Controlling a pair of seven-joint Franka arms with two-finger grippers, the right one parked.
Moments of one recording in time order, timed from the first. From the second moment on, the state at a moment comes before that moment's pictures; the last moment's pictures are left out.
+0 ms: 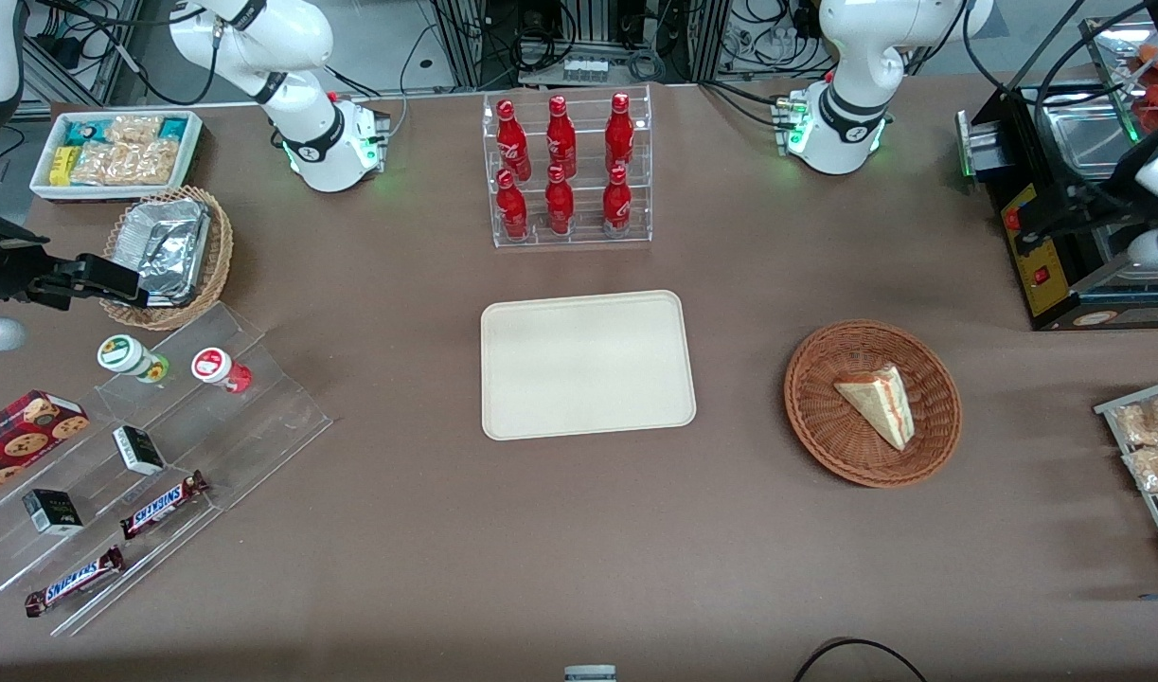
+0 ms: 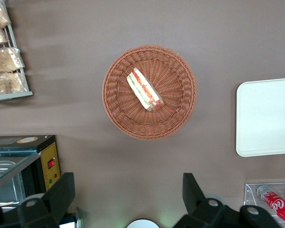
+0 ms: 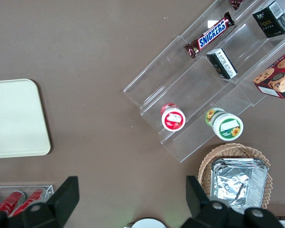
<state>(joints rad) -0.04 0.02 0.00 -1.48 0.02 1.43 -0.02</state>
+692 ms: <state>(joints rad) -0.05 0.04 -0.01 -1.91 0.02 1.91 -0.45</state>
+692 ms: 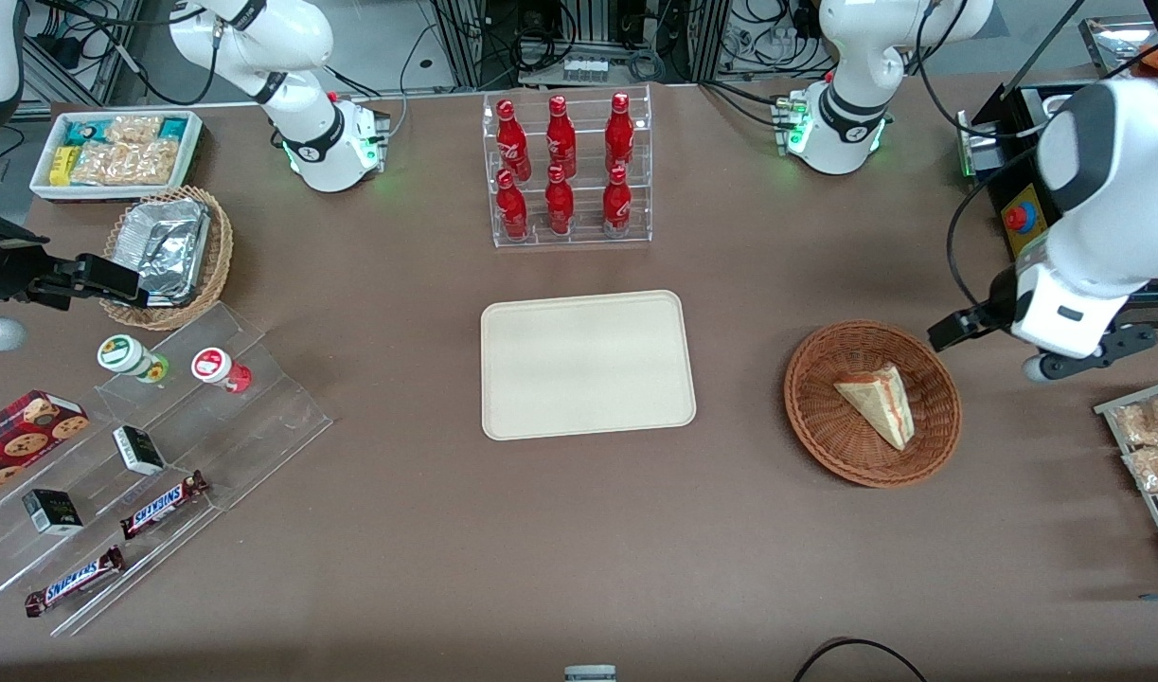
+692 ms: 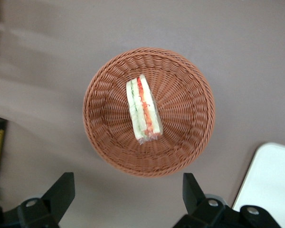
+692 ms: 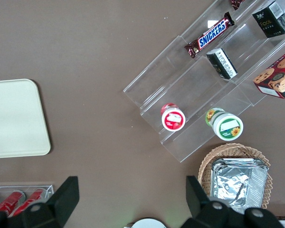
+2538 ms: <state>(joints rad) -0.05 0.27 -0.03 -2.20 0.02 2.44 -0.63</state>
